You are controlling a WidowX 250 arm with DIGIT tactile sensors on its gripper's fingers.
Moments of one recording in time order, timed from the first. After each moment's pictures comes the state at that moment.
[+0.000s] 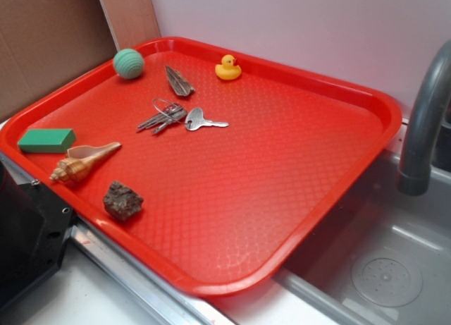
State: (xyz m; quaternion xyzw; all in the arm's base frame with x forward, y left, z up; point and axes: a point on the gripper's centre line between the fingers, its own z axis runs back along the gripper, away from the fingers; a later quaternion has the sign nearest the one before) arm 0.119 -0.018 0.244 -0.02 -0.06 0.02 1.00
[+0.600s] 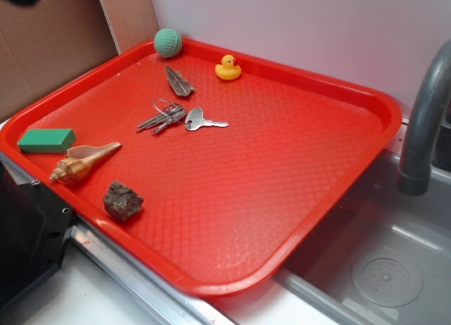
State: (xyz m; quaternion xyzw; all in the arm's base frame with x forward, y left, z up) arm 0.118 0.002 0.208 0.00 -0.02 0.05 1.00
